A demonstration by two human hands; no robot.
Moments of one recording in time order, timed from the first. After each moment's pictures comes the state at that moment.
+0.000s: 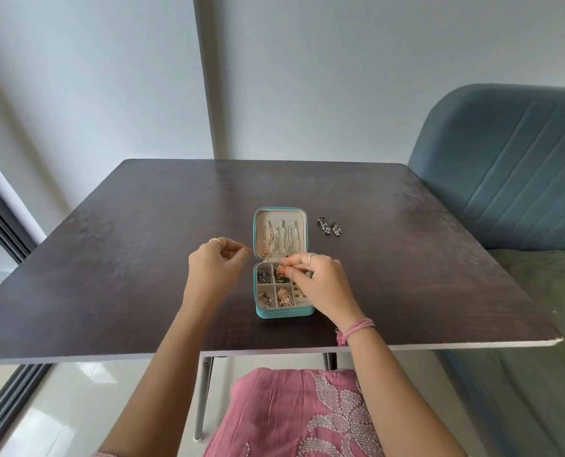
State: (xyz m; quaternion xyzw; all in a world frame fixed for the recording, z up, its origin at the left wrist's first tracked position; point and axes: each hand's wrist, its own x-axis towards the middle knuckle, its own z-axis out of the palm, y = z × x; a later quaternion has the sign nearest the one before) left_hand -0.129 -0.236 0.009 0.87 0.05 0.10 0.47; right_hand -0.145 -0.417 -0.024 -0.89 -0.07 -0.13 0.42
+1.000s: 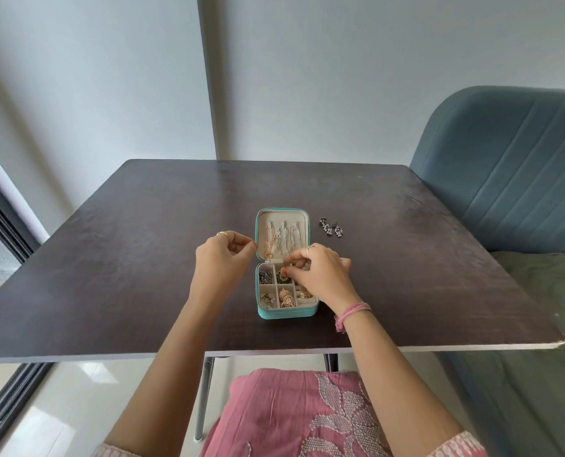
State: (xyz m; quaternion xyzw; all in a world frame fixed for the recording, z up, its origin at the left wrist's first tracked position) left_hand -0.125 -0.241 0.016 0.87 0.03 0.12 0.48; right_hand -0.131 -0.415 -0.010 -0.95 -0.02 -0.10 0.30
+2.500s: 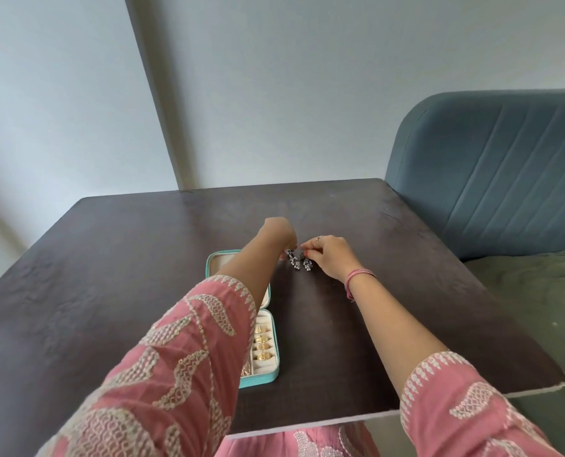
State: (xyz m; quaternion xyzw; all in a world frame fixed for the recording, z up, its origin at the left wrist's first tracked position) left_hand 0.042 -0.414 0.044 0.98 -0.13 -0.15 -0.02; right_hand 0.000 -0.535 -0.019 -0.94 0.01 -0.06 0.33
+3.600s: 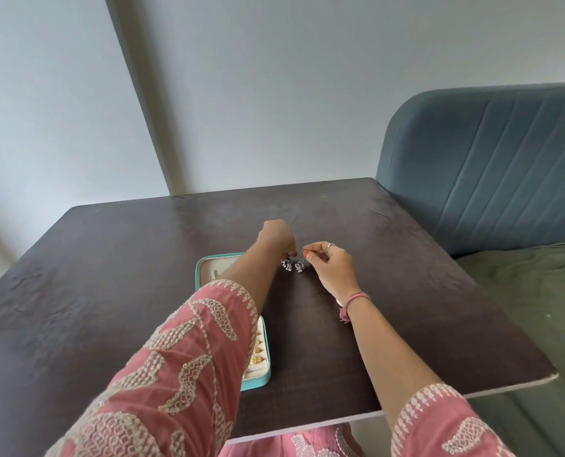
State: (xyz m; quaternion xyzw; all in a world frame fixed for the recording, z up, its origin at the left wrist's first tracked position) left_hand 0.051 -0.431 0.035 0.99 -0.05 -0.14 0.07; right_hand -0.015 -0.535 -0.049 -0.80 0.08 -0.19 0.56
